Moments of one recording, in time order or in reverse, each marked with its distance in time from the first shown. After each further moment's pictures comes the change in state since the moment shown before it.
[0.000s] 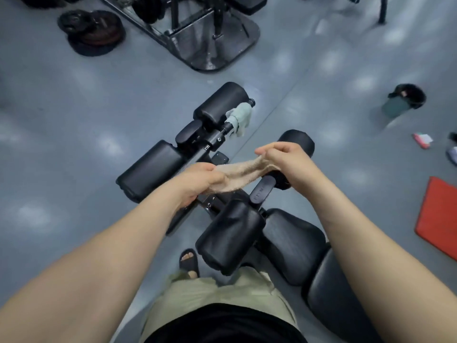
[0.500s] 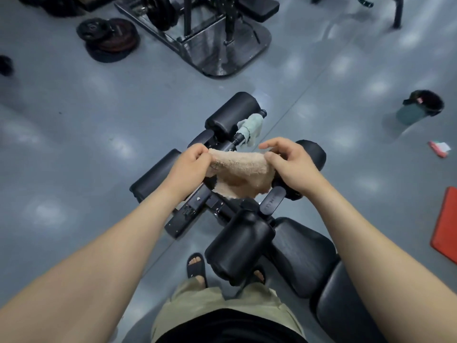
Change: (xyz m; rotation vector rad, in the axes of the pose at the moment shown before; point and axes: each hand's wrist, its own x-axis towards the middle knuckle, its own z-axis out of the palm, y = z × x) left_hand -0.005 0.021 -0.044 0.092 0.391 0.289; right_hand 0.023 -0.015 0.011 -0.134 0.015 -0.262
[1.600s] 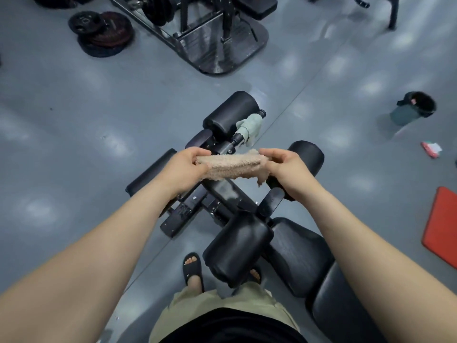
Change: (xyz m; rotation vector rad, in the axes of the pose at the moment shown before) left_hand 0.022 -0.020 -0.013 0.156 -0.129 -0.077; right_hand 0.013 0.017 0.016 0.161 -0.001 0.274
